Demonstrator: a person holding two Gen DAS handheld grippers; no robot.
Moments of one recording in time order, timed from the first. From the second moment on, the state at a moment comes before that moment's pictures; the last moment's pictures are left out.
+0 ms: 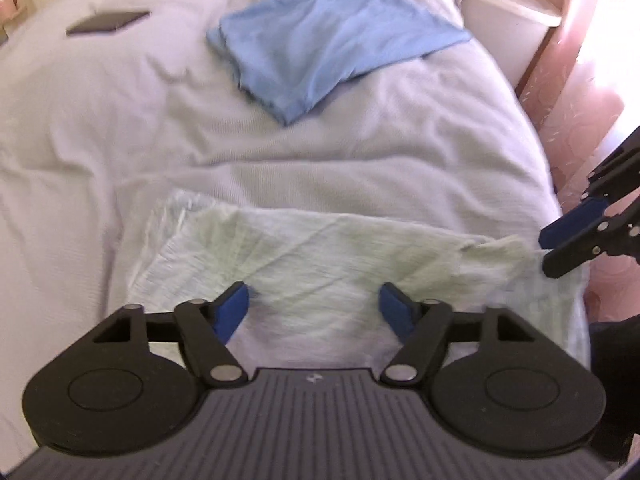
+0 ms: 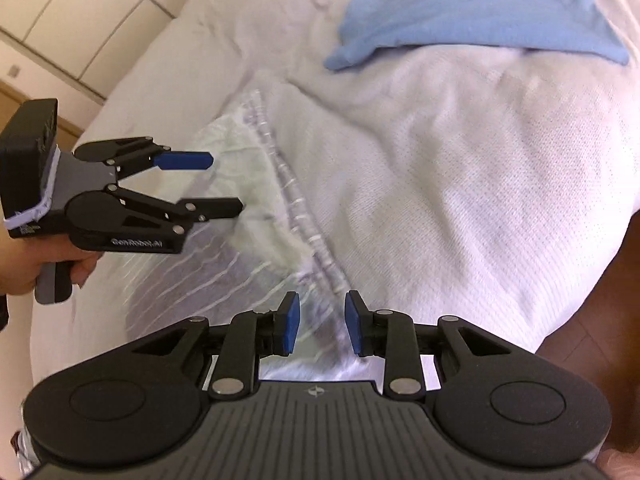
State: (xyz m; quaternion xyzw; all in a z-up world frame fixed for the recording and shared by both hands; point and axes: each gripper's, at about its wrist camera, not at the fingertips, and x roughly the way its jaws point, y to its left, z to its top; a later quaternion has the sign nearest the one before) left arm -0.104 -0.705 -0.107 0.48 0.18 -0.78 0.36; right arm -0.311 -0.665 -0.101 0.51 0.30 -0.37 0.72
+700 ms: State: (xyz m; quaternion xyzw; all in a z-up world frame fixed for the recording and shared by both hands) left arm -0.159 -0.669 -0.118 0.54 0.16 -0.77 0.30; right arm -0.324 -0.680 -0.097 0.46 0.34 -0.27 0.77
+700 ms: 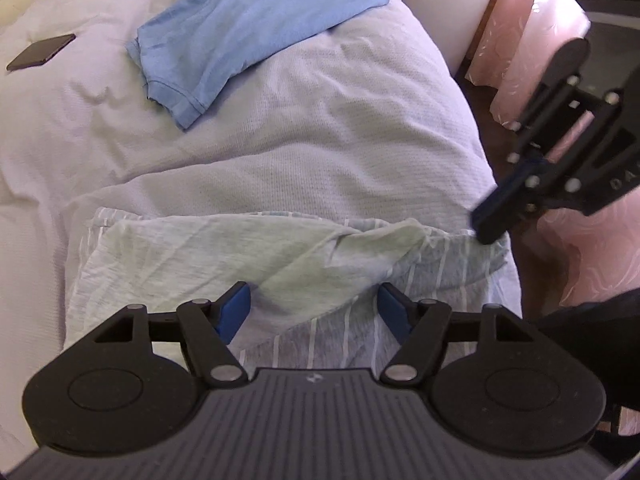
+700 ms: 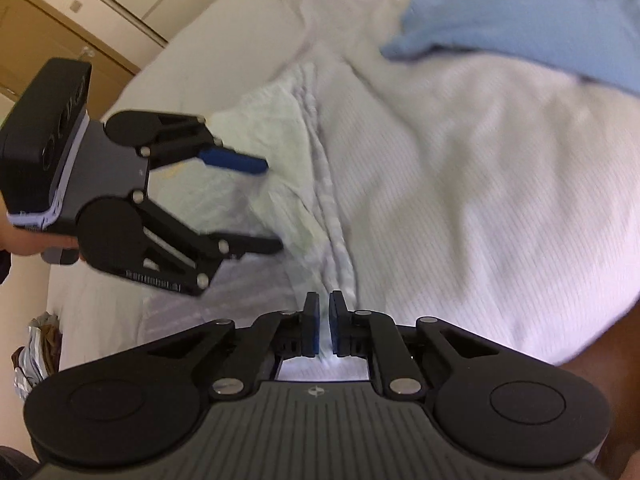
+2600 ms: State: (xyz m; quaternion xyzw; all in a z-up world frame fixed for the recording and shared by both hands) left arm 0.030 -0.565 -0.114 0.56 0.00 -0.81 0.14; right arm -0.133 -0.539 -0.041 0.35 0.40 -0.44 0.73
